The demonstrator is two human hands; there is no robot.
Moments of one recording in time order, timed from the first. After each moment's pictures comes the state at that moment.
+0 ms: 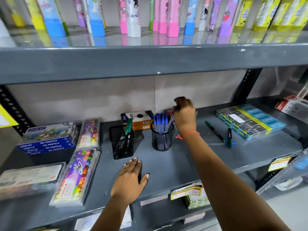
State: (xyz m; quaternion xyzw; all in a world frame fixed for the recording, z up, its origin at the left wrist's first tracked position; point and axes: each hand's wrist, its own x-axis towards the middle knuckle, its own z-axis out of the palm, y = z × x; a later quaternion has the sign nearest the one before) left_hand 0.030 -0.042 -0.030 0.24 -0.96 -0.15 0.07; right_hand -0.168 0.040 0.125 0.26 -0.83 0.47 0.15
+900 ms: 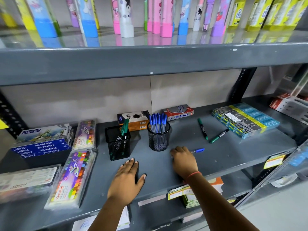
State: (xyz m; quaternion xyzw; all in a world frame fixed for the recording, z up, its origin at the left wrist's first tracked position) left_hand 0.030 -0.042 -0.031 0.23 -0.95 -0.17 0.08; right_hand -0.138 0.100 -0.002 0.37 -0.93 0.07 0.01
